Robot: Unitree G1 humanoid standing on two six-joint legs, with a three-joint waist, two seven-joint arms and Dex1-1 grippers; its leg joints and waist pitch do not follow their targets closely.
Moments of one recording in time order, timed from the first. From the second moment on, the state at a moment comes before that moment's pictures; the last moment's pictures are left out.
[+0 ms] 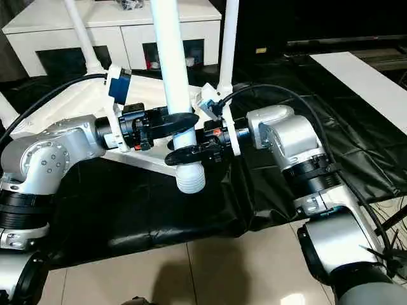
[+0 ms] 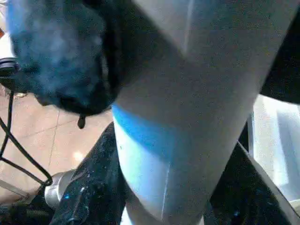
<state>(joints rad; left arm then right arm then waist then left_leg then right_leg) -0.72 0.33 -0.01 0.06 -0.69 0.81 -0.89 -0.94 -0.41 0.28 0.44 0.34 0.66 1.41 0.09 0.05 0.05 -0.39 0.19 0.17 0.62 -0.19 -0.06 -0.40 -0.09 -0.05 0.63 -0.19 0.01</state>
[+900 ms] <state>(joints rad) -0.81 0.40 -0.44 0.71 -0.04 0.15 -0.84 -0.64 -0.39 0.06 0.37 0.20 0.48 0.81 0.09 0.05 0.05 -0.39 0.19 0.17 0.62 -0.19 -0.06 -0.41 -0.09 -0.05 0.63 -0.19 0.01</state>
